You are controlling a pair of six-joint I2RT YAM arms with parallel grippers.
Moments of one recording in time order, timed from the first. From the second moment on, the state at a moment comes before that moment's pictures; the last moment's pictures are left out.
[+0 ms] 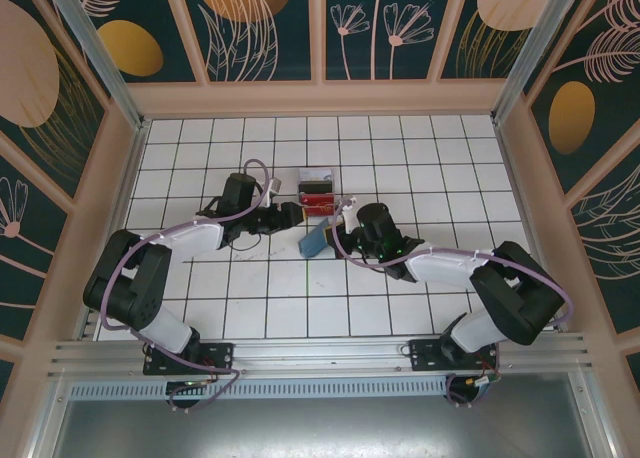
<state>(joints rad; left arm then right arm) -0.41 1.58 0.78 0.07 0.62 -0.67 0.76 1.46 0.59 0.35 -0.18 0.30</state>
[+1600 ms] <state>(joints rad) -0.50 1.69 0.95 -0.17 0.60 -0.37 0.71 1.49 0.60 0.33 -0.22 0.31</state>
